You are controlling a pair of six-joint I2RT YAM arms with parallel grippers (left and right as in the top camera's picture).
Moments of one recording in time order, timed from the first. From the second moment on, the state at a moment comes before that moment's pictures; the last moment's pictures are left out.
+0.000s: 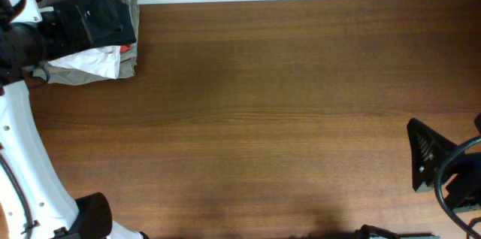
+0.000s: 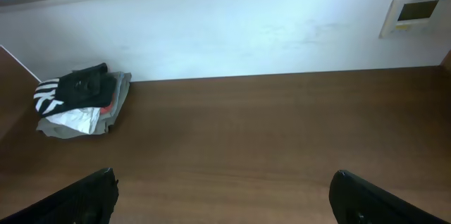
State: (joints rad) left arm 0.24 1.75 2.41 -1.51 0.09 -0.08; right arm -0.32 1.13 2.37 -1.69 -0.46 -0.03
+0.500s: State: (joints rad) left arm 0.24 1.75 2.41 -1.51 0.09 -0.08; right arm -0.01 0.24 0.59 -0.44 -0.39 -0.08
